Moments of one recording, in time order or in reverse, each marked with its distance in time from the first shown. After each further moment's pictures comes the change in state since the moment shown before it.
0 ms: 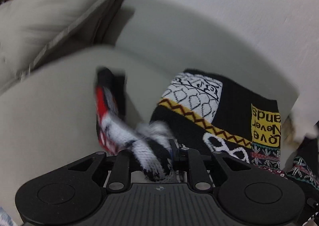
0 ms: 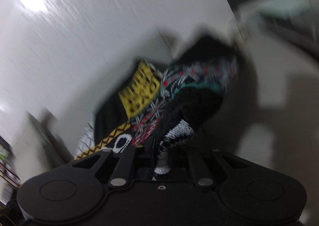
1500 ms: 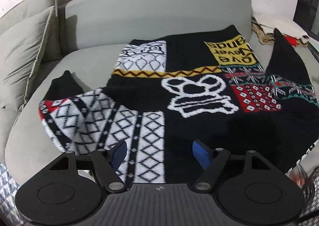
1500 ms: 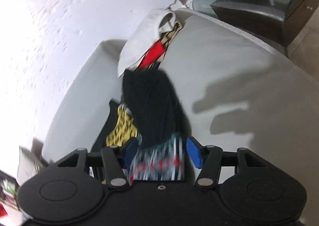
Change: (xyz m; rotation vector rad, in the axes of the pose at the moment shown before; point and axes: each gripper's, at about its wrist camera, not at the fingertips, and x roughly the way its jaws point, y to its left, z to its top) left arm -0.040 -0.125 -0.088 0.500 0.094 0.084; right arm 0.015 -0.140 0.097 0.271 -0.059 0.061
